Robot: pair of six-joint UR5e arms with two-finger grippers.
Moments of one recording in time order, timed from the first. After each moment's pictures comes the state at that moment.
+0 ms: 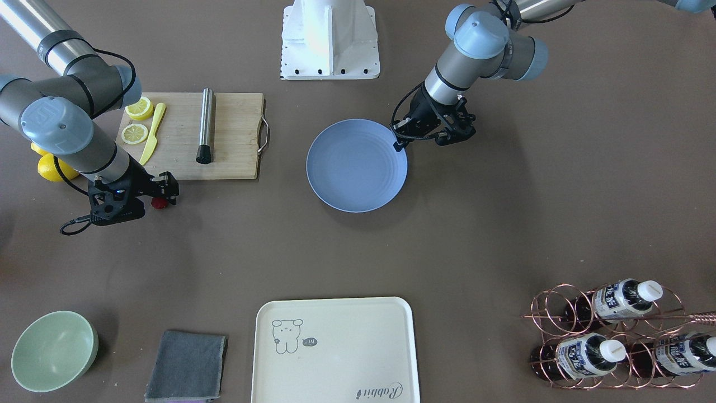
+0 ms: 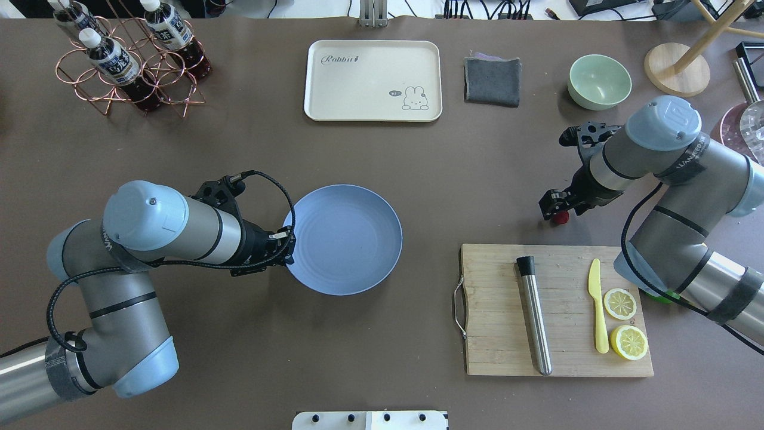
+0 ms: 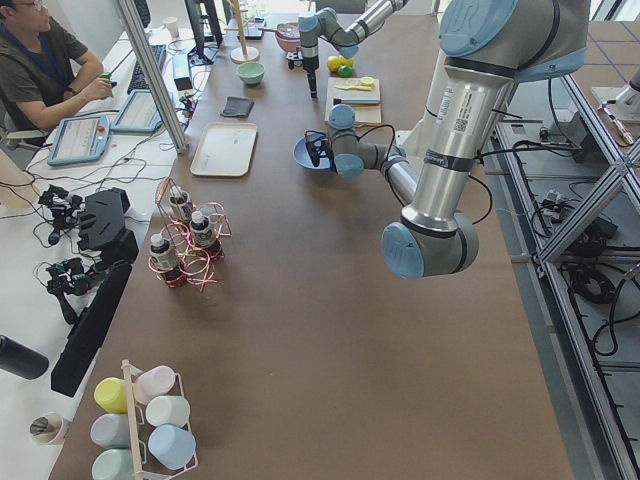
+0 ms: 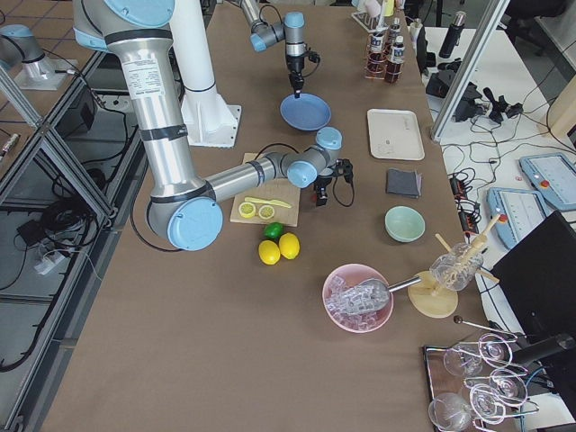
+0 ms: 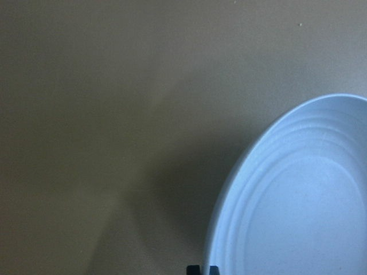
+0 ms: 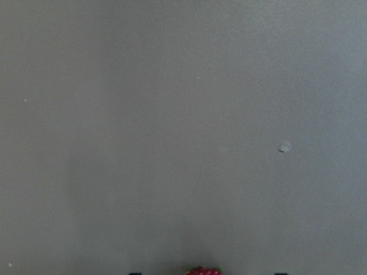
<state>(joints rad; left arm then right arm) -0.49 -1.93 -1.79 -2.10 -1.92 -1.76 0.80 -1.33 1.61 -1.22 2.15 0.79</state>
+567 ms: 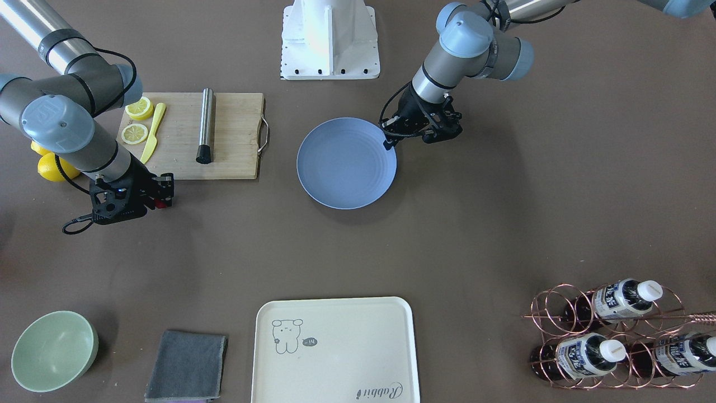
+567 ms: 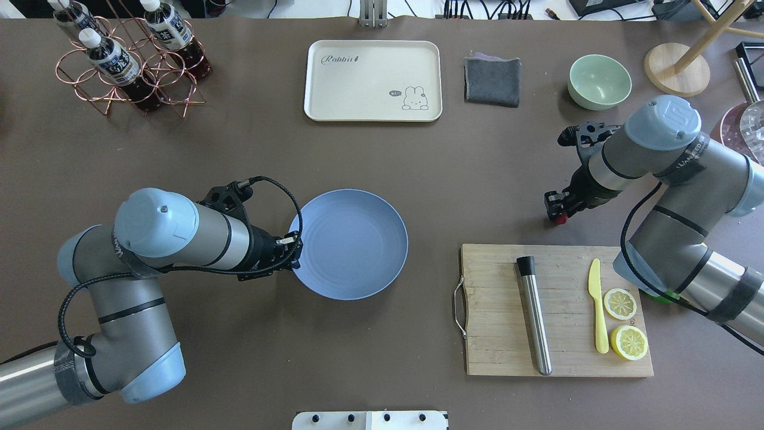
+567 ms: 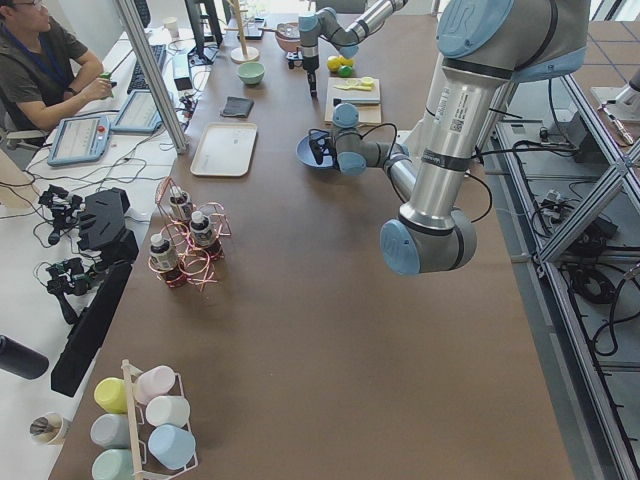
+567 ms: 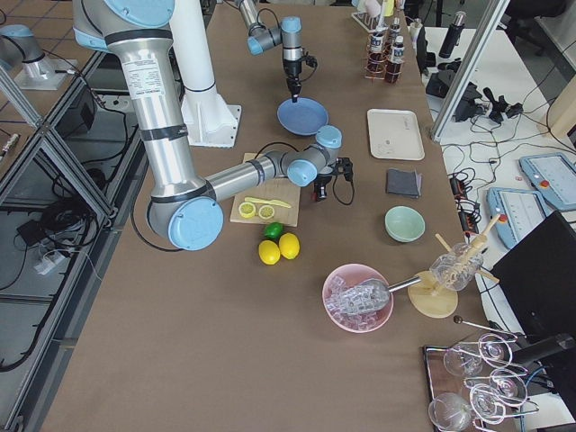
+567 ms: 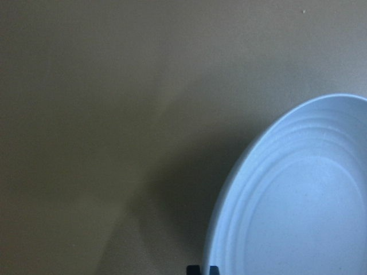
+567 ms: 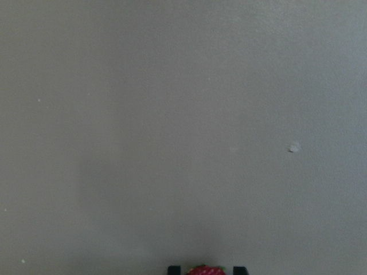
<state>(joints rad) -0.46 -1.96 -1.77 -2.10 -1.88 -1.77 0.80 -1.32 1.62 -1.22 2.16 0.79</state>
